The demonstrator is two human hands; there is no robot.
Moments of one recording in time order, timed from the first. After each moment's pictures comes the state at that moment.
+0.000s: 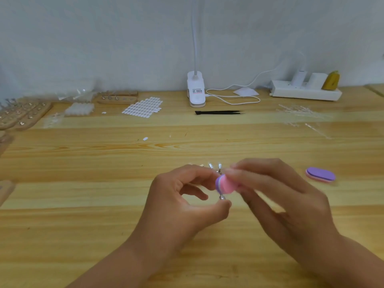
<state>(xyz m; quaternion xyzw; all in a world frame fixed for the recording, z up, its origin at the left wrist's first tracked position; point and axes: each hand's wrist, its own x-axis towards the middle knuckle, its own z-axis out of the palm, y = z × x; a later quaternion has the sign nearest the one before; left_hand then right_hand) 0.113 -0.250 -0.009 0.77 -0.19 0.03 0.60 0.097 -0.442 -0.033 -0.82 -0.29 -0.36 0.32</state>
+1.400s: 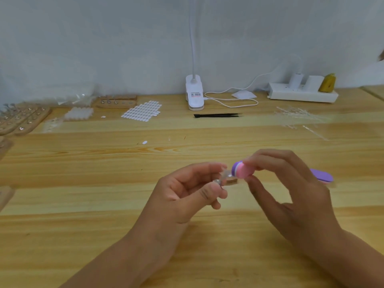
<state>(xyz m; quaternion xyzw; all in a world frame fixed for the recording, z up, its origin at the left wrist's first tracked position) 0.121 -0.248 -0.018 0.59 -0.17 -0.13 0.78 0.102 -0.449 -0.029 -0.83 -0.23 -0.40 0.31</state>
